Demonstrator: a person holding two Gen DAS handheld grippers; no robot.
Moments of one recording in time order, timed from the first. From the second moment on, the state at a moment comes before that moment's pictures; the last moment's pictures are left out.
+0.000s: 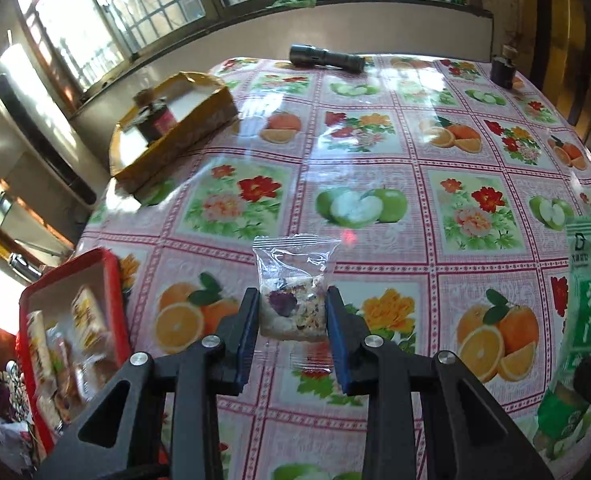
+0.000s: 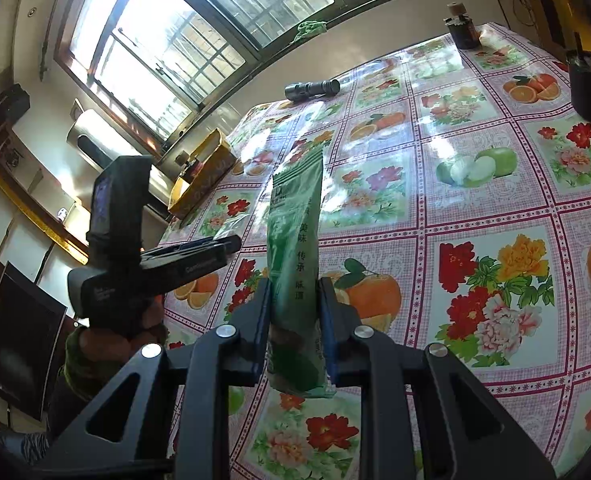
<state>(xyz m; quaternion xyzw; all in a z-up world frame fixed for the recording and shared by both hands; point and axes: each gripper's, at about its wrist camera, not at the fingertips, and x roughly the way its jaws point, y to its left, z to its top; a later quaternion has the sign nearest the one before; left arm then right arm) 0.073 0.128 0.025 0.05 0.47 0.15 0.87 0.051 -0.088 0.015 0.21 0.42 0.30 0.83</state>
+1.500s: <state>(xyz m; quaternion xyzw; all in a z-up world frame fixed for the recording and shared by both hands) -0.089 0.273 0.057 -0.06 0.41 0.31 0.85 0.006 0.112 0.043 0.09 0.42 0.47 0.77</state>
